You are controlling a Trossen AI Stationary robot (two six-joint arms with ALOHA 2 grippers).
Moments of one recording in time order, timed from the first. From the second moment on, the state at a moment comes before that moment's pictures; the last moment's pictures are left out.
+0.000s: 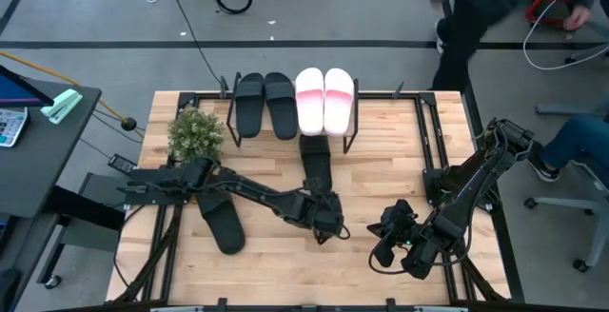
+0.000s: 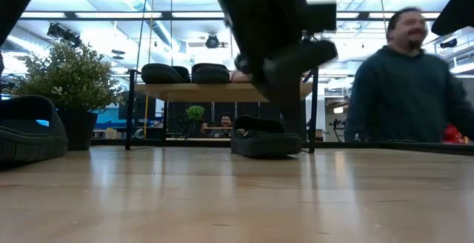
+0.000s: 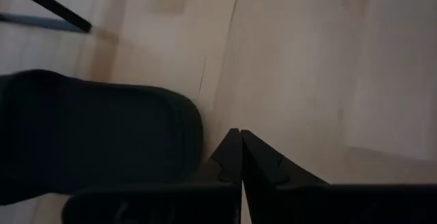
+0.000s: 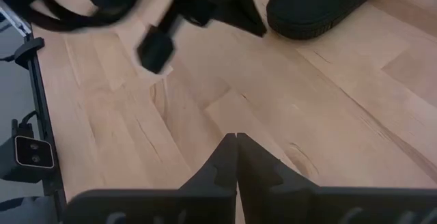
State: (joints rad) left arm -0.29 2.26 1.81 -0.71 -0.54 -0.33; right arm 0.88 1.43 0.92 -0.65 0.76 1.41
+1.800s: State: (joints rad) left arm -0.17 2.28 1.79 -1.18 -0.70 -0.60; right arm 0.88 1.43 0.92 -0.65 0.76 1.38
